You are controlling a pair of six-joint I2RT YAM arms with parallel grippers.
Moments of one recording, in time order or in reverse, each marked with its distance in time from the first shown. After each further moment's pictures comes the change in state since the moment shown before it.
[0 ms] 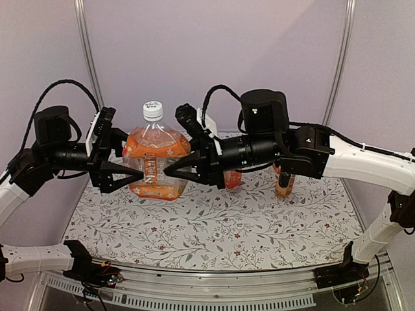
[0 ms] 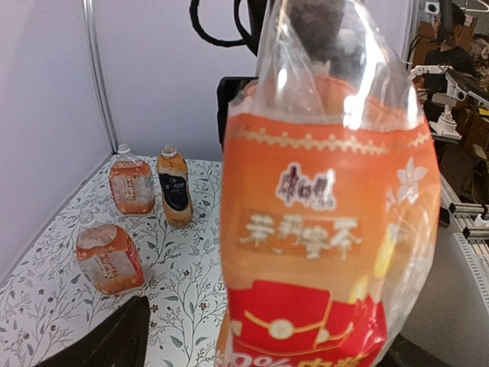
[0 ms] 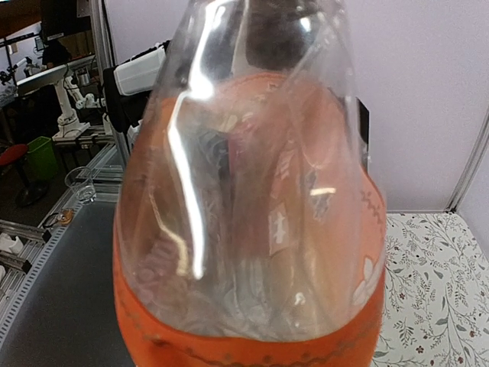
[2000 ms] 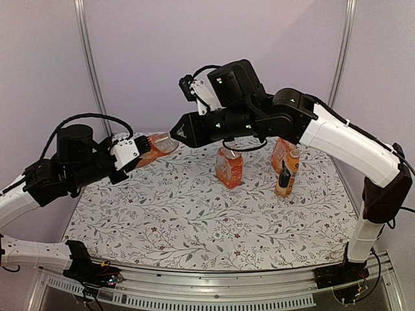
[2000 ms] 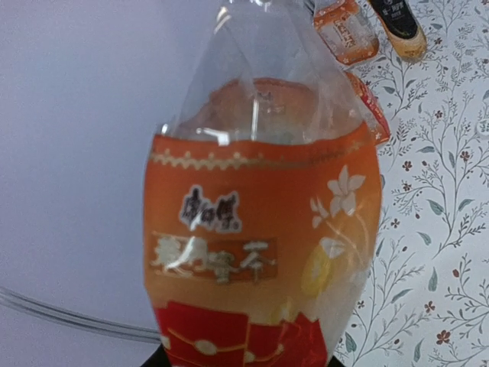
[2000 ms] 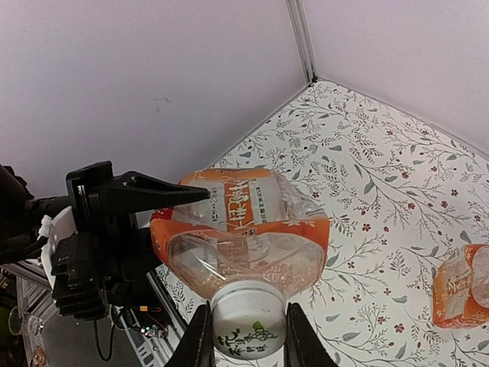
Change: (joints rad) left arm -0.225 0.027 -0.131 0.054 -1.045 0.612; right arm -0.034 0.268 0.555 -0.536 0.545 0.502
